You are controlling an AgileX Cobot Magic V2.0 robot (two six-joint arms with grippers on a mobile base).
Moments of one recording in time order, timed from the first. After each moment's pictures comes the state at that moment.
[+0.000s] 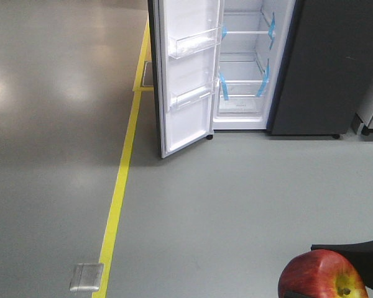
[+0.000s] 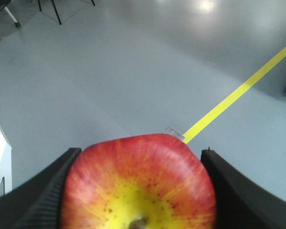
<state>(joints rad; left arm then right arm) 0.01 -0.01 0.03 0.02 0.03 -0.07 0.34 0.54 -0.56 0.73 0.80 -0.71</state>
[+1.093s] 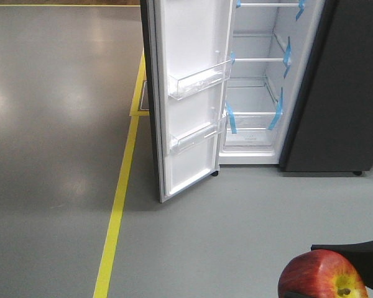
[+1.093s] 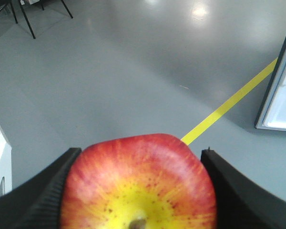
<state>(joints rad) 0.01 -0.01 0.03 0.02 0.03 -0.07 0.34 0.54 -0.56 0.73 0.80 -0.71</state>
